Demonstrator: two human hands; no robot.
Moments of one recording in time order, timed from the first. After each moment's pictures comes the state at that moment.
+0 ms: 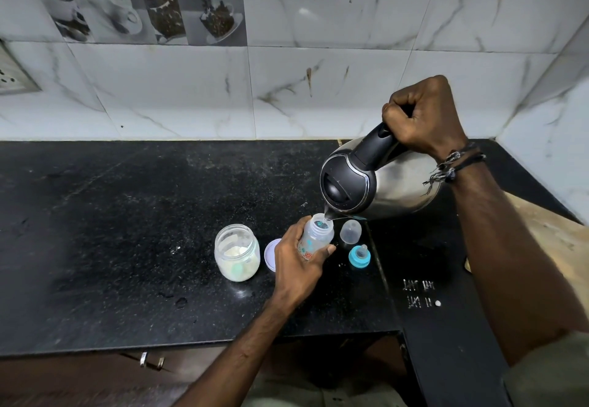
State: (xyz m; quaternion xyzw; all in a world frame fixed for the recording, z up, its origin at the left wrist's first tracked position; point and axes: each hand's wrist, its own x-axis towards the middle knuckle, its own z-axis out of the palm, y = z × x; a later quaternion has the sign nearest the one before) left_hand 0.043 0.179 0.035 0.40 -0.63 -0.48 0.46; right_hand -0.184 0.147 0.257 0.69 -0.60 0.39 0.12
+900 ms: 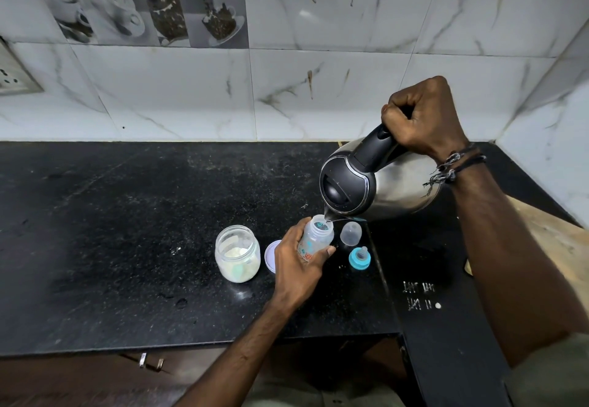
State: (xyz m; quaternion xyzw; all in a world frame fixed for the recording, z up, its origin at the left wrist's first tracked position) left_hand 0.043 0.180 0.034 0.40 -0.62 -0.47 0.47; right_hand -0.178 0.150 0.262 0.70 -0.60 0.38 0.12
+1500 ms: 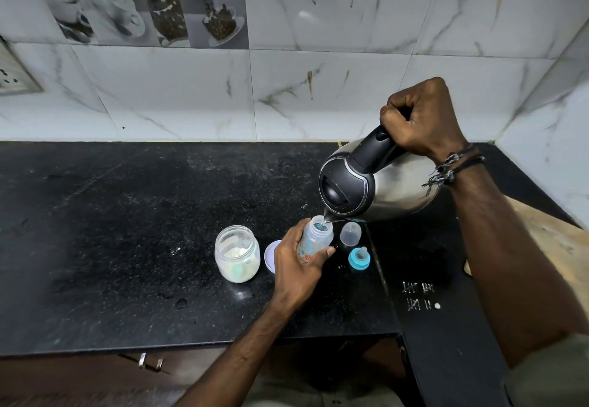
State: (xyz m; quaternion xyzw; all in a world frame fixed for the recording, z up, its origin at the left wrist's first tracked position) left_hand 0.043 0.180 0.034 0.40 -0.62 -0.47 0.48; right_hand -0.176 0.150 0.263 0.70 -0.59 0.37 0.13
